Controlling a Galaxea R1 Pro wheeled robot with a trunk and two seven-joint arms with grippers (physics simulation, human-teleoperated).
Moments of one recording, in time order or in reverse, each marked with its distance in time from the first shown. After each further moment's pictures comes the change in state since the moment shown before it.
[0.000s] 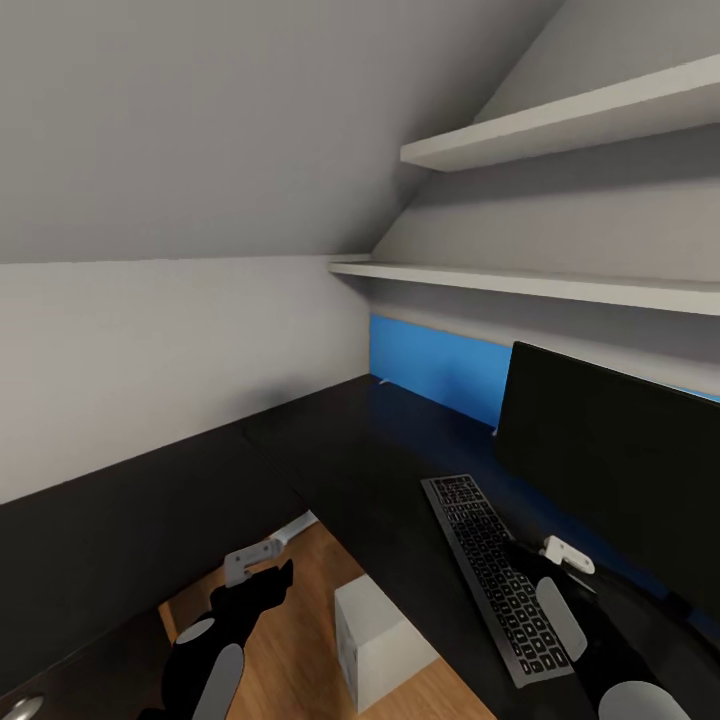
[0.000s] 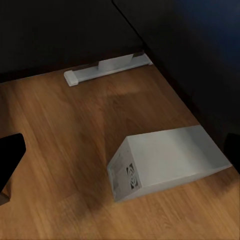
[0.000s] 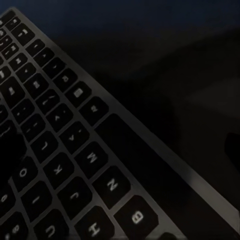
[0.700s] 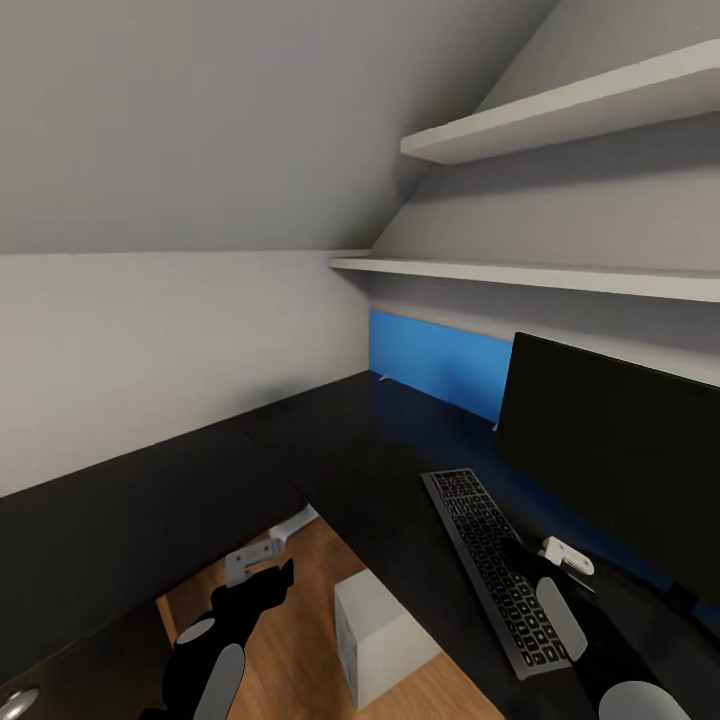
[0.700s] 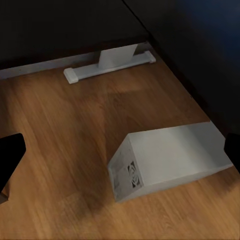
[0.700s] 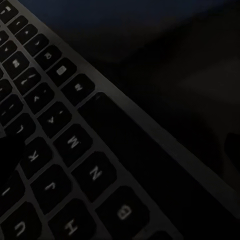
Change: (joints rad) left arm 0.000 -0.003 -0.001 -0.001 0.000 -0.001 0.003; right arm 0.000 0.000 0.000 0.001 -0.001 0.010 0.000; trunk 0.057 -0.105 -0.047
